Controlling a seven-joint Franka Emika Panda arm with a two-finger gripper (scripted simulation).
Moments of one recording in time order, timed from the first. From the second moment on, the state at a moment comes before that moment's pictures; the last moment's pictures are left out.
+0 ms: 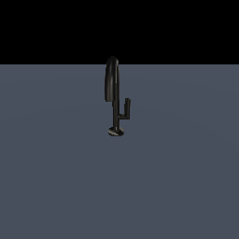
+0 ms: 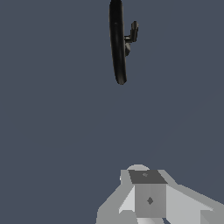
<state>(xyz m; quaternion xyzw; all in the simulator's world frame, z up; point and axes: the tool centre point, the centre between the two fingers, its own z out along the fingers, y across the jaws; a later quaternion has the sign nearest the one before) -0.209 0.006 0.466 -0.99 0.06 0.06 0.07</state>
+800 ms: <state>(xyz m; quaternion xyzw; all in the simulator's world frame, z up) -0.117 0.006 0.436 -0.95 0.17 0.17 0.18</state>
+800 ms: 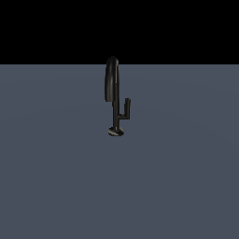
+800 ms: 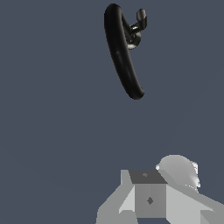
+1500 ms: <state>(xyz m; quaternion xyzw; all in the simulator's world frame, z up) -0.037 -0.006 0.389 -0.88 0.27 0.26 0.27</state>
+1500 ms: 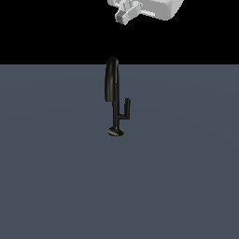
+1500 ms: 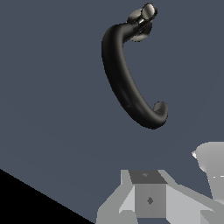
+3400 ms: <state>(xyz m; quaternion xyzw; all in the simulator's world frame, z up) 0.097 -0.036 0.150 -0.49 0.52 0.49 0.50</state>
